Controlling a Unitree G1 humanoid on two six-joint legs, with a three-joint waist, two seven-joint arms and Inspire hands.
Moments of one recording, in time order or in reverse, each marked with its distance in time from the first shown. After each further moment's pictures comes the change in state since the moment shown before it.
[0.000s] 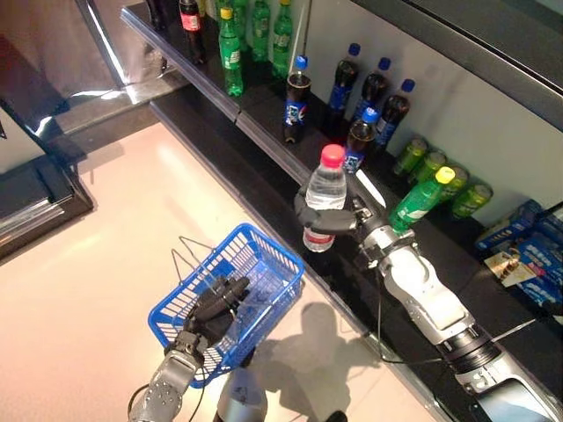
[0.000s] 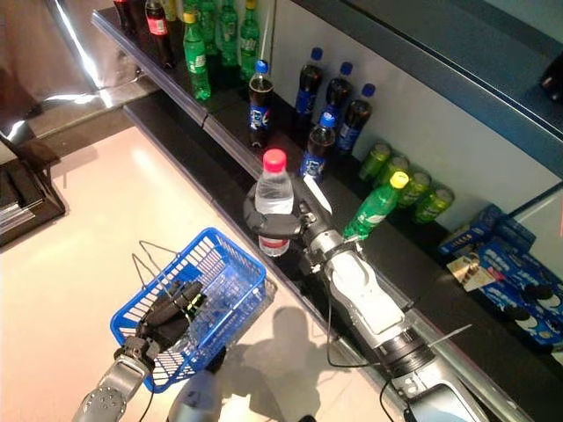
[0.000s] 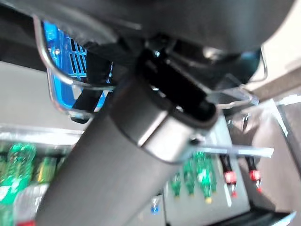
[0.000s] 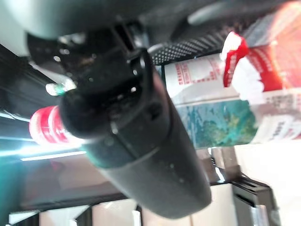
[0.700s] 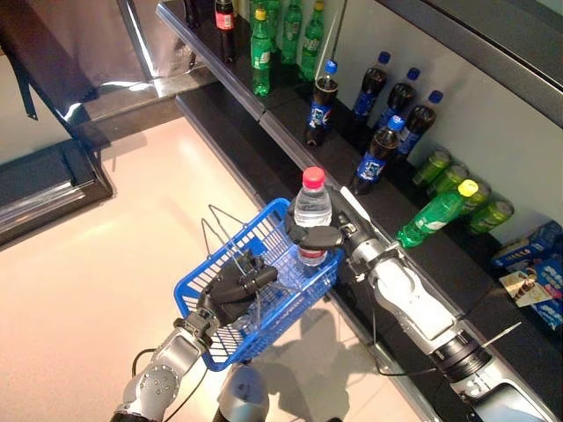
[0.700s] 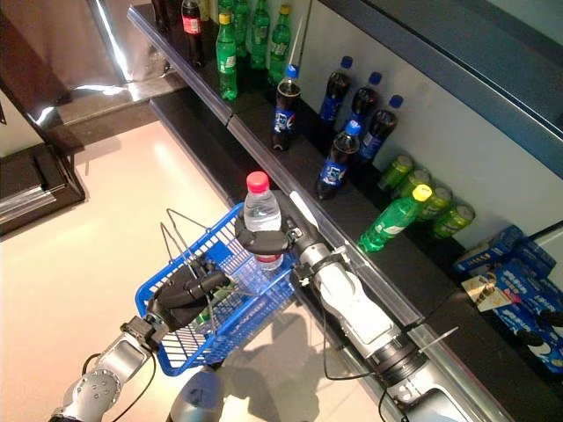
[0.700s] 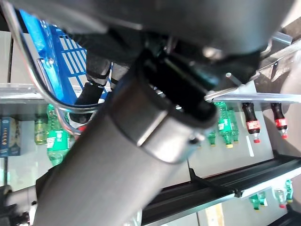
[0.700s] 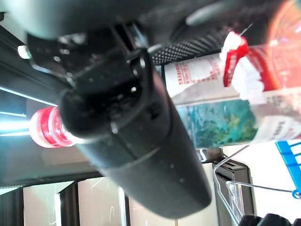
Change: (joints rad) left arm -0.001 0.107 -0.084 -0.270 0.001 0.092 -0.003; right arm 0.015 0.019 0.059 0.004 -0.066 0.001 -0.037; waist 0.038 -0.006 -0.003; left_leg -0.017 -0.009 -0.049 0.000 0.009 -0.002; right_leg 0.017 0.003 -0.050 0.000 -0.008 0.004
